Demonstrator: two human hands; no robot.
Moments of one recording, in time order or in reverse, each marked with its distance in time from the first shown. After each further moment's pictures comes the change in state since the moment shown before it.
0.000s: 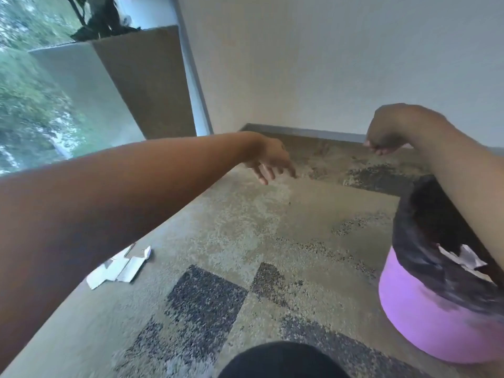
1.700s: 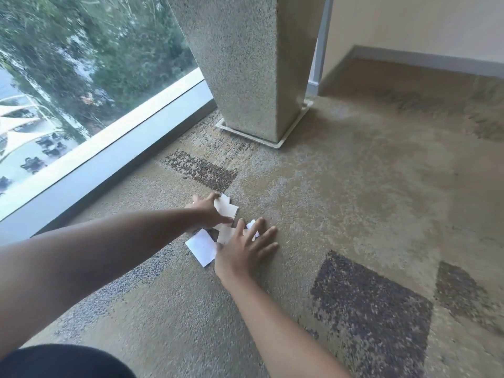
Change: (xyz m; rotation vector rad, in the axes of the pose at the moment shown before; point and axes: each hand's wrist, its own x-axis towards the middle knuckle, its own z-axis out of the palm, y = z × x) left_hand -0.039 -0.570 0.009 0.077 0.115 -0.639; right_hand -0.057 -0.506 0.531 0.152 -0.041 -0.080
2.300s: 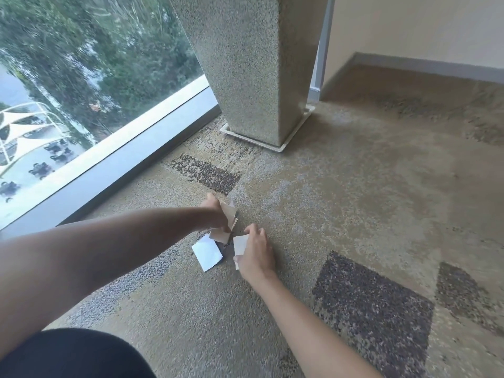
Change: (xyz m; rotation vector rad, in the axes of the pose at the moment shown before) left_hand 0.001 0.007 0.002 -0.195 -0.007 -0.079; right_hand -0.005 0.040 -0.030 0.277 -0.026 -0.246
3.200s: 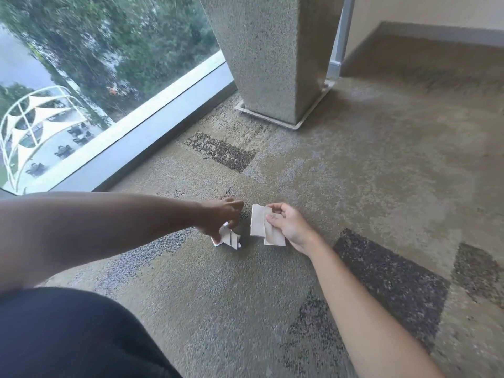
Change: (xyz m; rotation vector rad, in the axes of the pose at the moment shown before) left_hand -0.036 -0.054 0.001 0.841 -0.226 0.805; right_hand 0.030 0.052 -0.021 0.896 -0.366 0.134
